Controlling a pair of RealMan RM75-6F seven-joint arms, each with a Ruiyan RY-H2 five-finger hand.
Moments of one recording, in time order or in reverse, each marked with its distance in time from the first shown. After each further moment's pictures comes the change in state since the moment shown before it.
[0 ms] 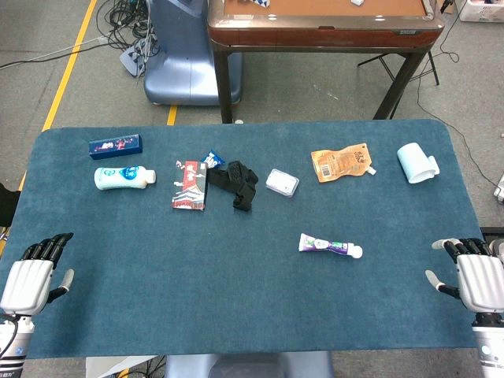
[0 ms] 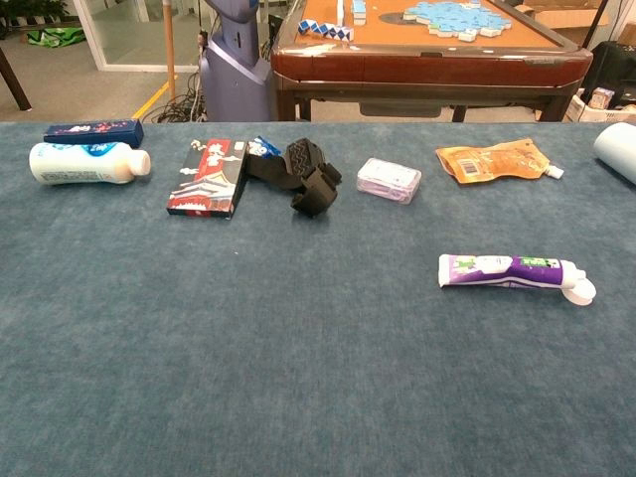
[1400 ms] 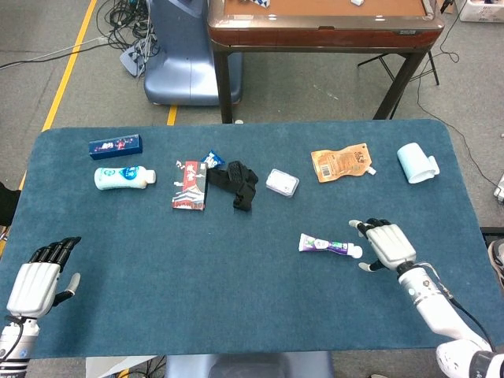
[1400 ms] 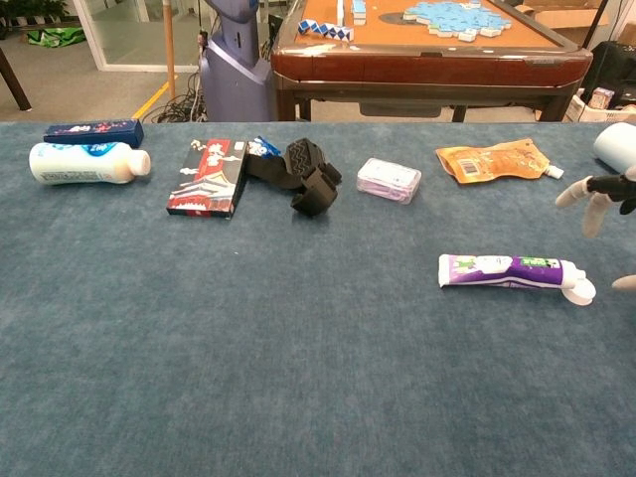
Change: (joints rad) left arm -0.004 -0.003 0.024 -0.011 0.016 -0.006 -0.005; right arm 0.395 -0.101 0.033 0.084 0.156 -0.608 -0.065
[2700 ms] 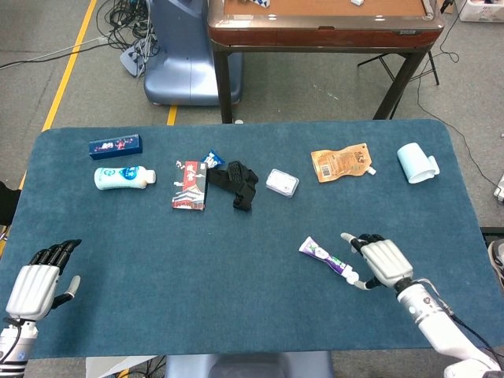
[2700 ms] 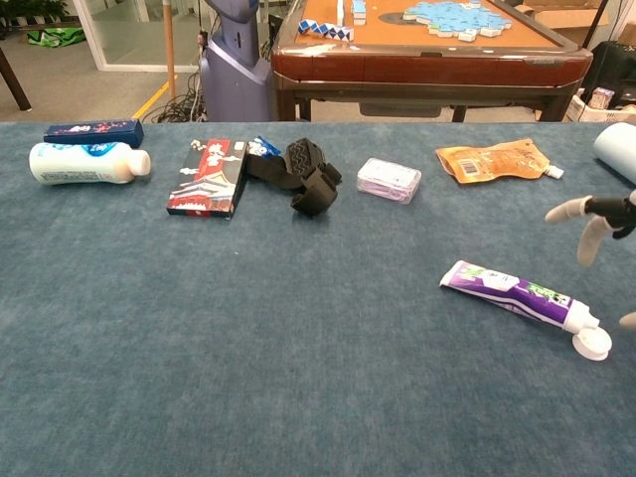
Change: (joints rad) left arm 0.005 0.002 0.017 0.021 0.019 0.006 -0.051; right arm -0.004 0.092 -0.095 -0.171 -0.042 0.081 -0.008
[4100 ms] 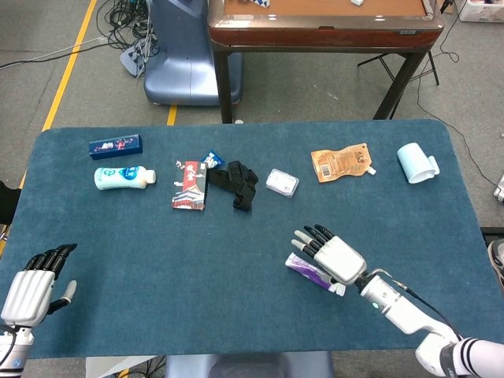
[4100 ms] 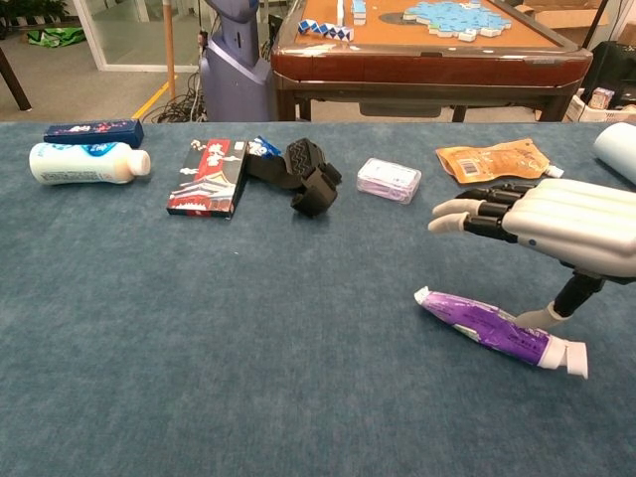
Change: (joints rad) left arm 0.026 0.020 0.011 -0.035 0.002 0.017 0.007; right arm 0.126 -0.278 -0.072 0.378 -0.396 0.134 0.026
